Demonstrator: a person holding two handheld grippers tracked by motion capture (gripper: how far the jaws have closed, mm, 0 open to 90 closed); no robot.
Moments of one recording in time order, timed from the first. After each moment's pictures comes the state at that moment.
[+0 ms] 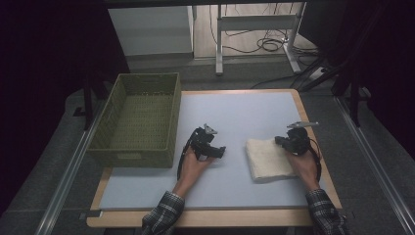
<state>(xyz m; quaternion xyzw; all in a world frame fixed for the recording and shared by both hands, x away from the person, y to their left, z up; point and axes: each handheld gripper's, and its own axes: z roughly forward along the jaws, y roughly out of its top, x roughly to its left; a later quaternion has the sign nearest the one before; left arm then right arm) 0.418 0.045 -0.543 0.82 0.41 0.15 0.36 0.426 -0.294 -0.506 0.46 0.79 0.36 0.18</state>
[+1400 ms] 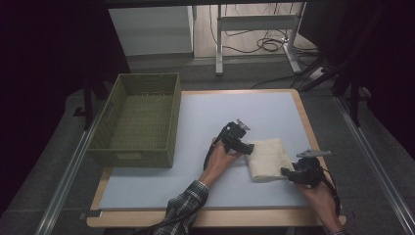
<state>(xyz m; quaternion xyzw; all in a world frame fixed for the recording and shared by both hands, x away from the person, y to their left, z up) 0.439 -0.052 -0.525 0.85 0.35 0.14 0.36 0.328 -0.311 -0.513 0.47 0.81 0.31 0.16</state>
